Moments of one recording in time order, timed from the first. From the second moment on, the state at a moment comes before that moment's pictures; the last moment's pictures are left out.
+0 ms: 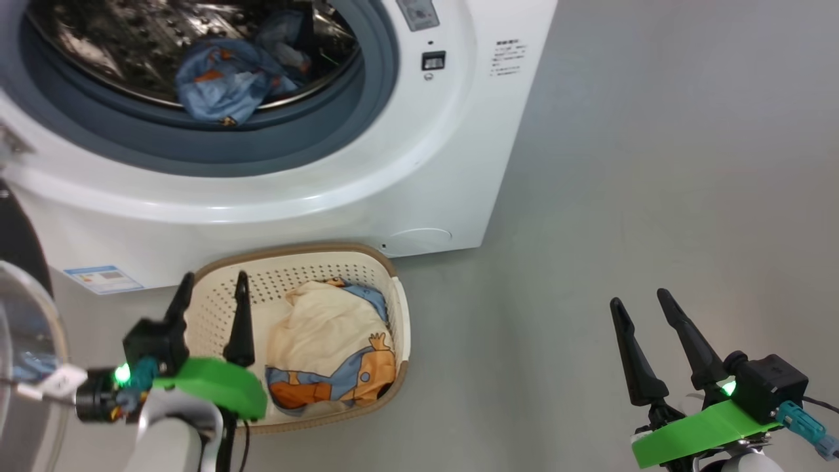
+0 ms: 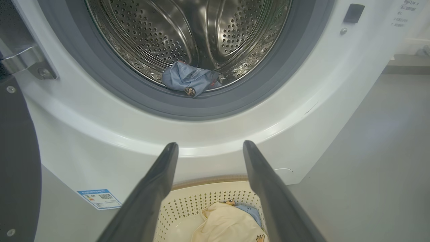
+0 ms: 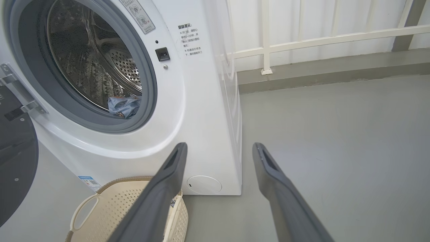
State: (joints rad) left arm -0.34 0.10 -0.18 0.42 -0.24 0.19 -0.26; right arm -0.06 -0.10 0.06 0.09 0.30 0.13 -0.26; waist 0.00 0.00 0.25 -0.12
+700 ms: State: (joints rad) left arm 0.06 0.07 -0.14 0.12 -0.22 0.21 -0.26; right arm 0.00 -0.13 0.05 0.09 0.29 0.13 -0.26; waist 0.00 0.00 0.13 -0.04
